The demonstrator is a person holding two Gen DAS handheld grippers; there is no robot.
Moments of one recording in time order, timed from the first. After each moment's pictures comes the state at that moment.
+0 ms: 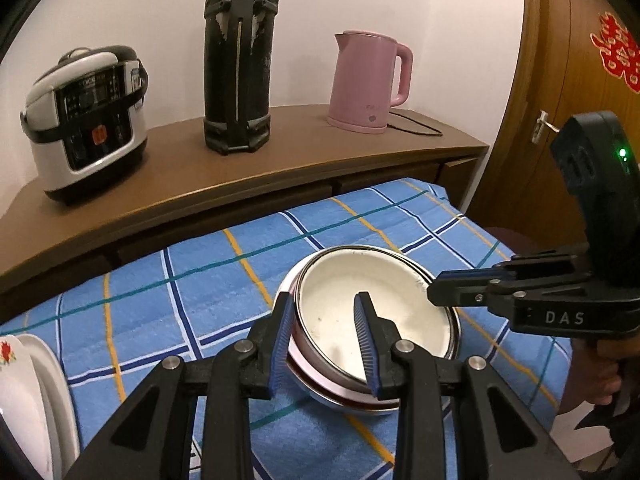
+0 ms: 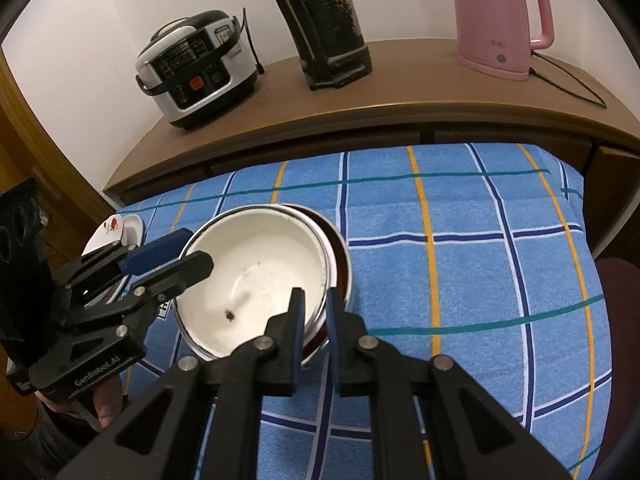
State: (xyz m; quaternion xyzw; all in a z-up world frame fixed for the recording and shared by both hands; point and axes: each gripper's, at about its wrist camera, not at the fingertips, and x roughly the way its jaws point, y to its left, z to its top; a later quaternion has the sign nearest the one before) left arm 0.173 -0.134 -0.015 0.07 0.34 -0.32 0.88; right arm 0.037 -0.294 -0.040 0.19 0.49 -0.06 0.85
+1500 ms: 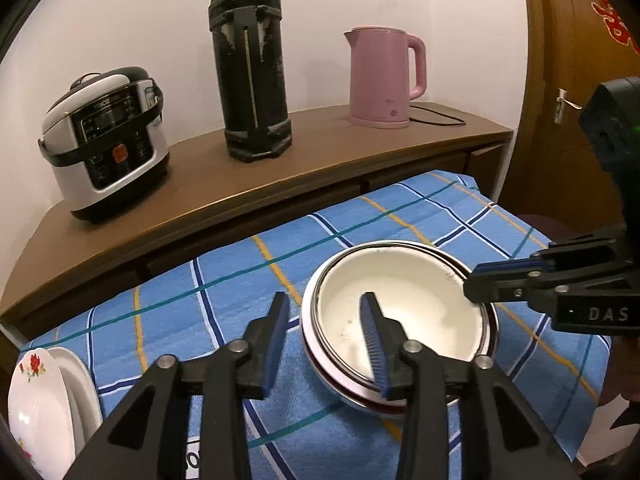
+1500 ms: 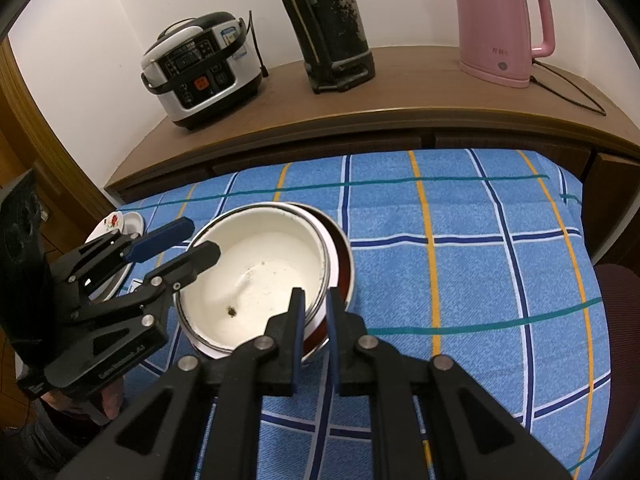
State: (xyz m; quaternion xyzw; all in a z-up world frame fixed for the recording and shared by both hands) left arm 0.172 -0.141 -0.023 0.11 0.32 -0.27 0.90; right arm 0.031 -0.292 -0.039 0.18 0.47 -0.06 0.86
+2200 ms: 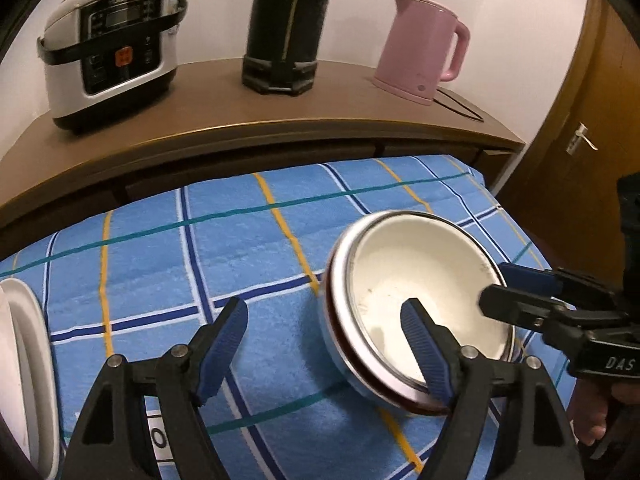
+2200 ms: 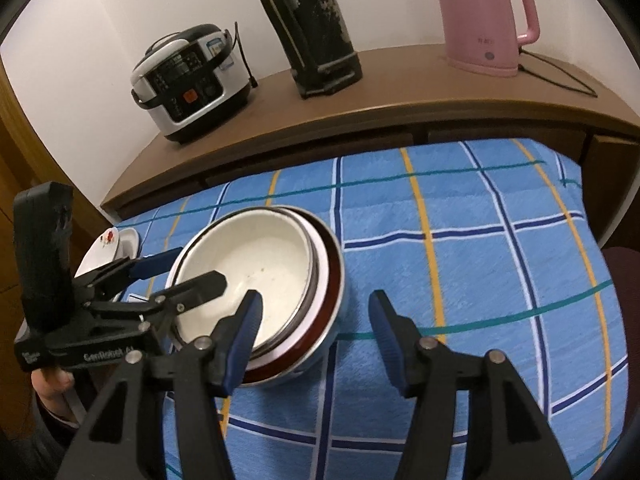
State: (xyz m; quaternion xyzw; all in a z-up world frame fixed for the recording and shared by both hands) left arm 0.199 -0.128 -0.049 0.02 0.43 -0.27 0.86; right arm 0.032 -0.296 -0.056 0.21 0.46 -0.07 0.86
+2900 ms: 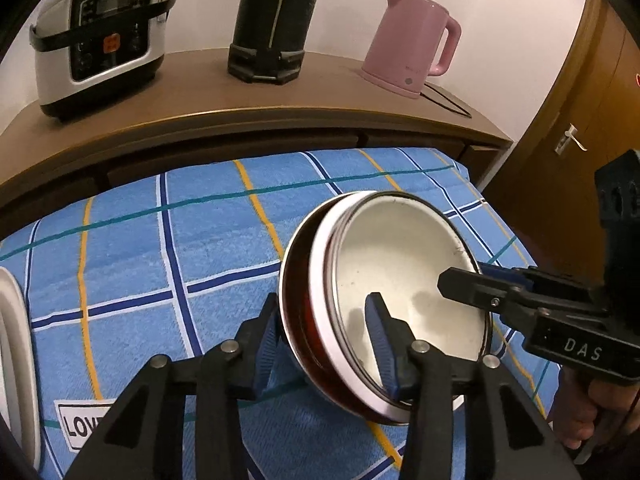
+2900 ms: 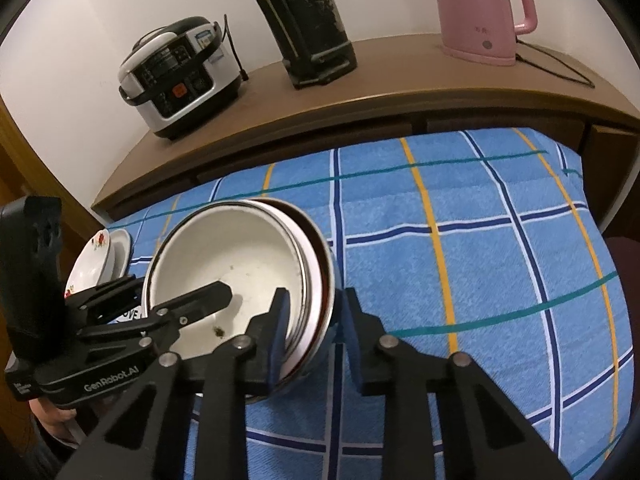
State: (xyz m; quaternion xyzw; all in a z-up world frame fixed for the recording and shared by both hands) left arm 0.195 -0.128 -0.048 0.00 0.44 -0.29 0.85; right arm 0.041 -0.295 -0.061 0.22 0.47 -0.09 0.85
